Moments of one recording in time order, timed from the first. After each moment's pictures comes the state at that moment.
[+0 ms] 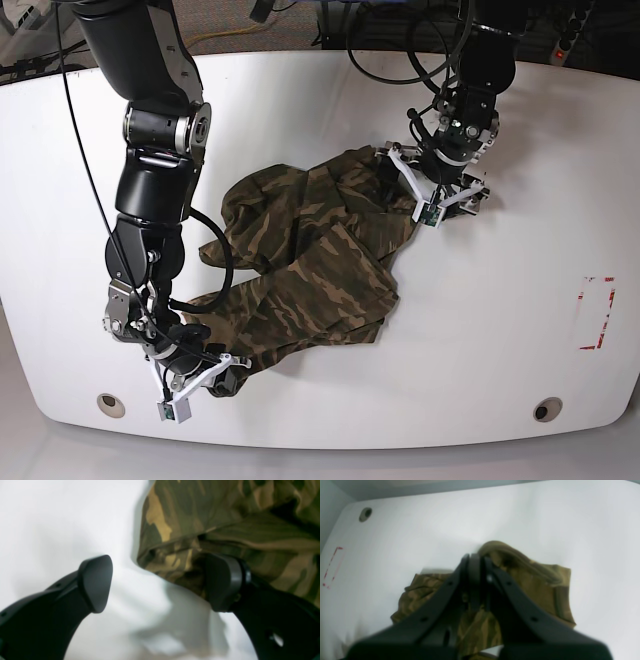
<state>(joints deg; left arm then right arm) 6.8 -7.0 8.5 89.2 -0.2 -10.8 29.3 38.0 4.6 12.9 61.2 20.1 22.1 -47.1</state>
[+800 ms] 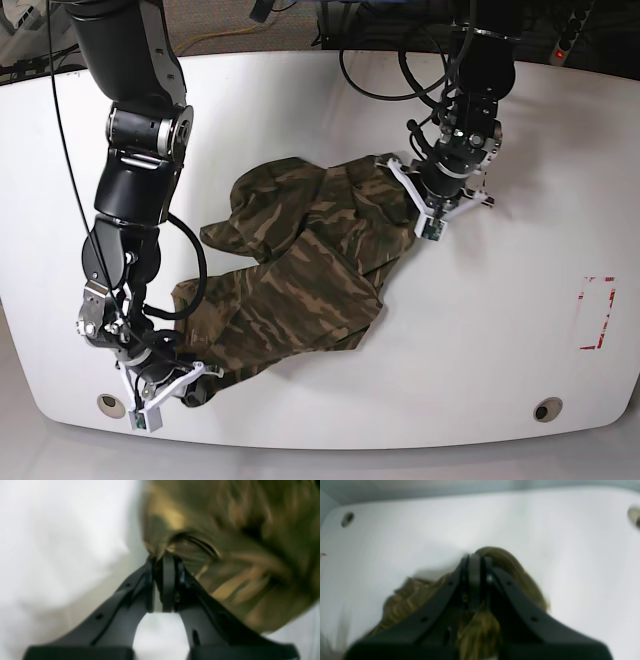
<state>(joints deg) 5.0 -5.2 5.1 97.7 0.3 -10.8 40.0 40.1 8.6 13.0 64.2 20.2 22.2 -47.6</state>
